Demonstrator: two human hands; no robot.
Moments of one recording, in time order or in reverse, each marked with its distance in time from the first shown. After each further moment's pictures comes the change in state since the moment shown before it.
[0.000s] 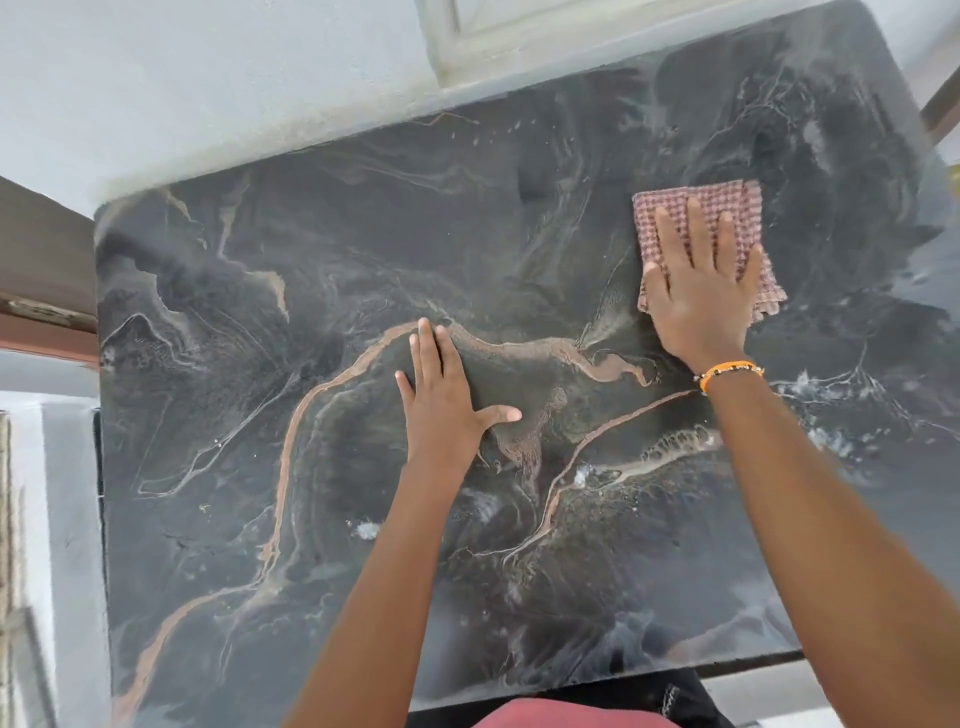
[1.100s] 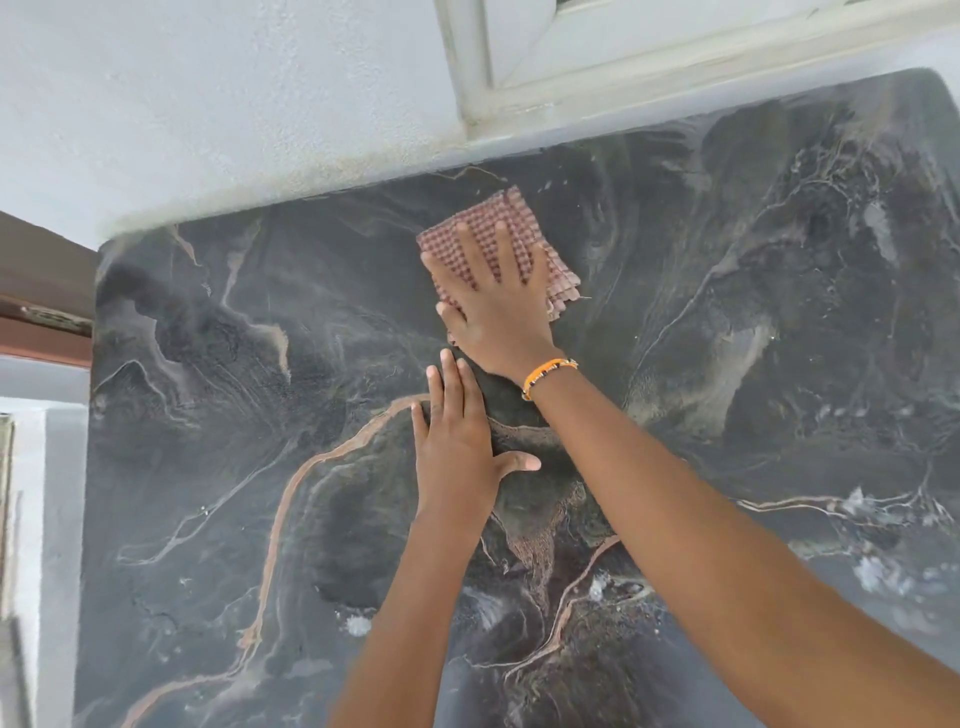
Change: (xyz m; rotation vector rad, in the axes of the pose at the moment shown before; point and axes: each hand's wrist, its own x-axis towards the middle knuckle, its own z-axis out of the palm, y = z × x) left_hand 0.039 0.018 -0.019 0.085 -0.034 -0.030; right_hand 0.061 -0.185 0.033 -0.012 -0.078 -0.528
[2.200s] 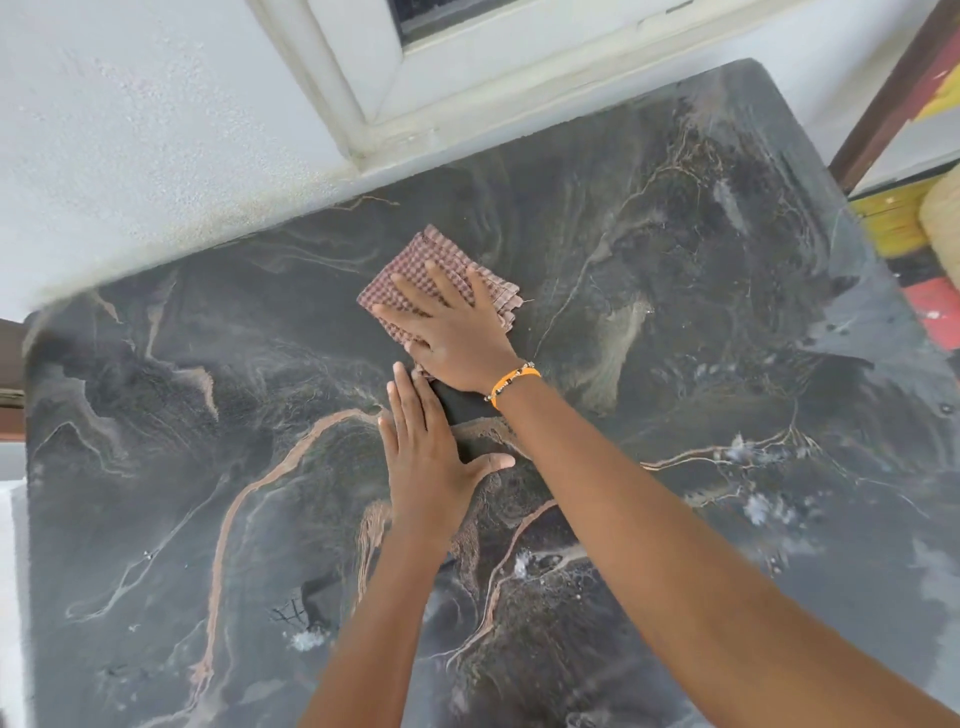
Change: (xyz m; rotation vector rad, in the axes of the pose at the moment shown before) left_hand -0.017 0.046 0.020 -0.053 0.065 0.053; right_hand -0.043 0.049 -0.020 0.088 -0.094 -0.105
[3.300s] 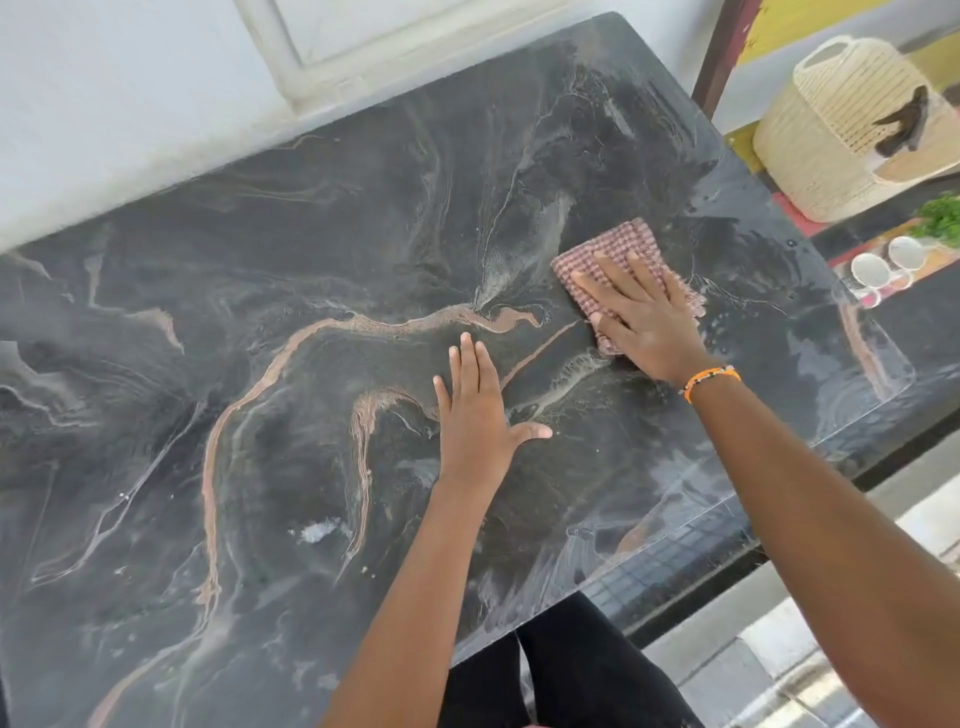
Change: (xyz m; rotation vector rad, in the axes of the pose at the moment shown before) left_hand -0.085 -0.003 0.042 -0.069 -0.123 0.384; right_hand -0.247 0.068 0.010 0.009 0.105 0.545
